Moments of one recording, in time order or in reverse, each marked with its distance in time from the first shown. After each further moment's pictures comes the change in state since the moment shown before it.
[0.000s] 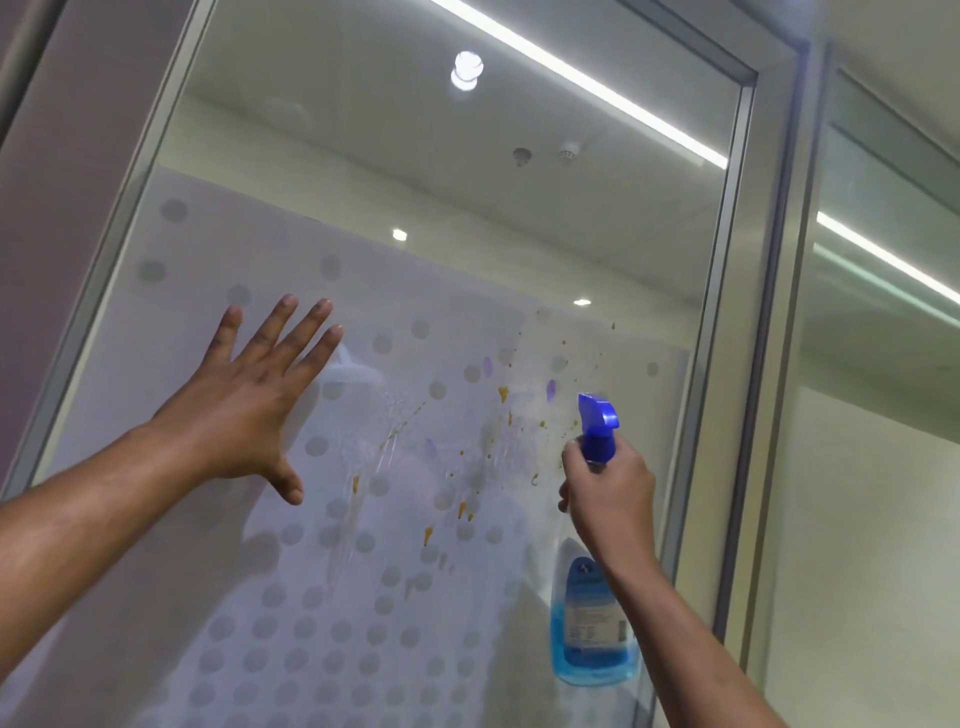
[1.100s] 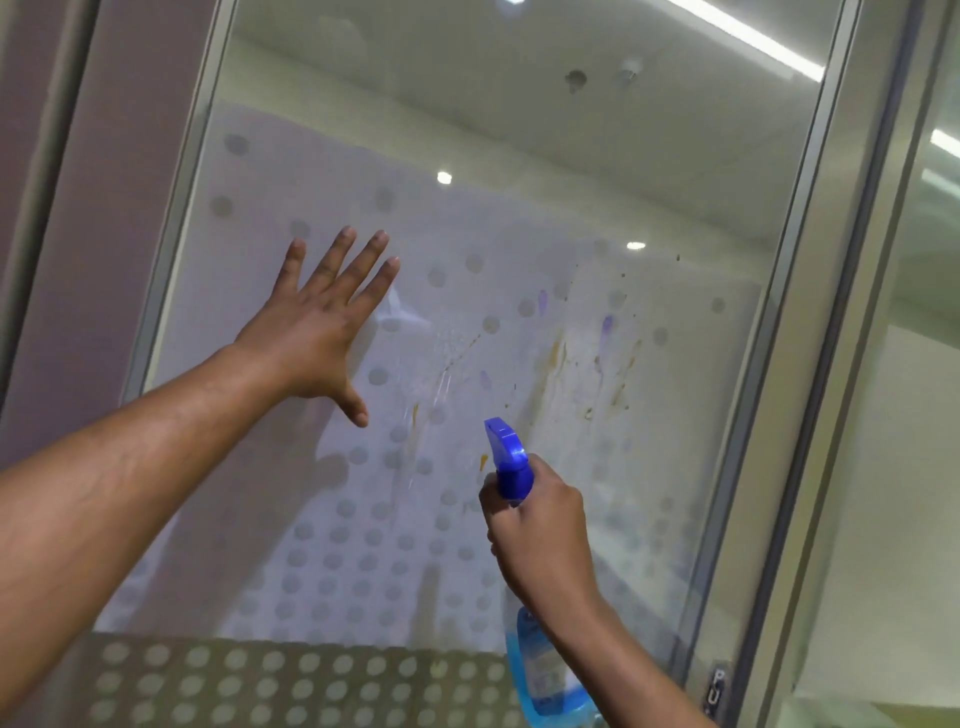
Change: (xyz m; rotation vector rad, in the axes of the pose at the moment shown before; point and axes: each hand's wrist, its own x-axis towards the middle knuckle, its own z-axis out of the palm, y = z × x) left_hand -0.004 0.002 -0.005 0.006 -0.038 -0.005; right_hand -0.125 -0.002 0.056 -0.009 -0.373 -0.045
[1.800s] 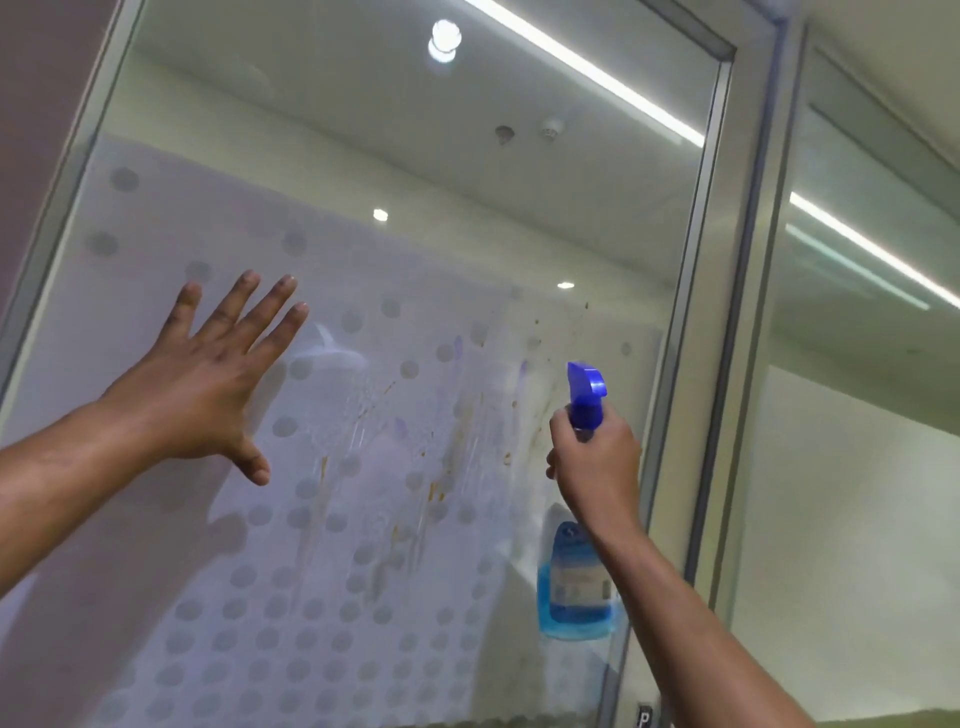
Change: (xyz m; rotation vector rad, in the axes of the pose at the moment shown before) left_hand 0.011 -0.009 0.016 0.006 0.075 0.001; right_hand 0.101 0.008 -0.116 -0.005 0.399 -0.024
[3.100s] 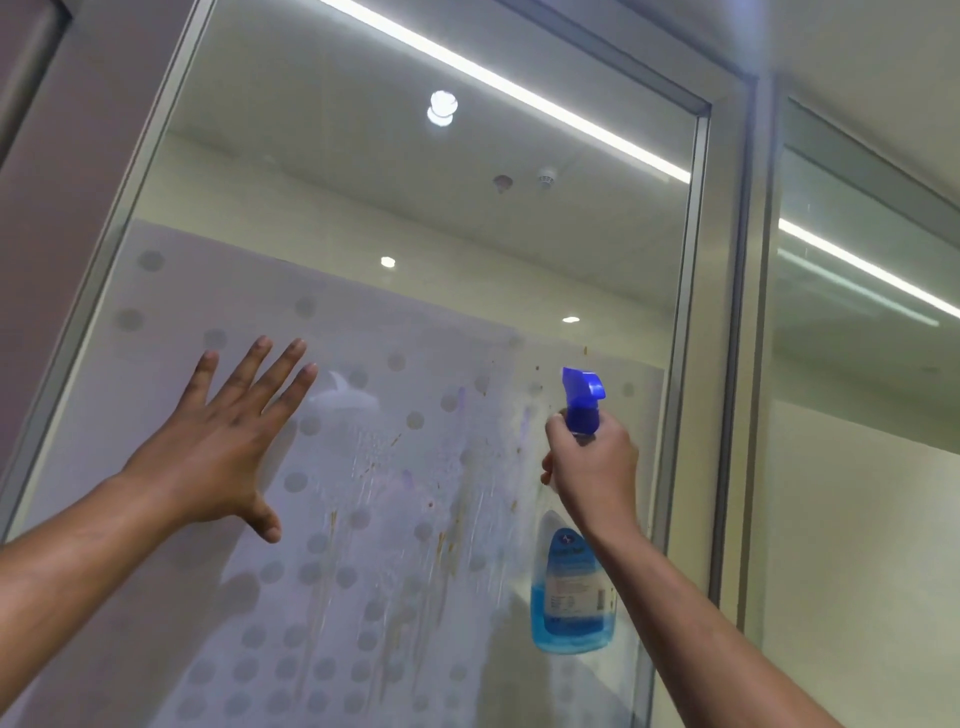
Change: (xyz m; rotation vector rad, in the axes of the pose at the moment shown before) left_hand -0.008 0.006 -0.008 -0.003 -0.056 -0.027; right_hand 0.023 -0.026 0.008 0.172 -0.010 -0.022
